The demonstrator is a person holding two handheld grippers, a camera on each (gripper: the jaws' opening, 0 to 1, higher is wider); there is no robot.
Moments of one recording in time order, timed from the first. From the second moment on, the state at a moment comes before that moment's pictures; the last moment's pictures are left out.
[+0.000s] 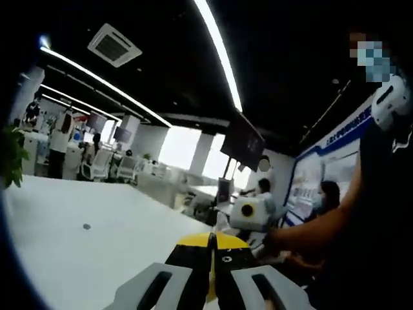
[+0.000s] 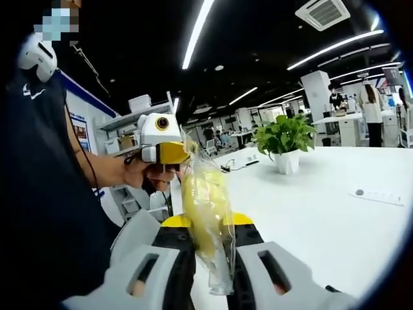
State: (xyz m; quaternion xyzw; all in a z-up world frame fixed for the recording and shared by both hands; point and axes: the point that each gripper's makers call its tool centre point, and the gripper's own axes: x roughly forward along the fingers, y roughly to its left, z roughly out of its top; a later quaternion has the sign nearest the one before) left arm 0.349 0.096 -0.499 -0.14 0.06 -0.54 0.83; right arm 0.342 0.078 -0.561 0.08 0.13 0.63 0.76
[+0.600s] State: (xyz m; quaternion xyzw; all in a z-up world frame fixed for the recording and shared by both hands) left arm 0.347 0.099 -0.506 -0.13 0.06 -0.54 0.83; right arm 0.334 0.081 -0.568 0.08 0.16 0.63 0.75
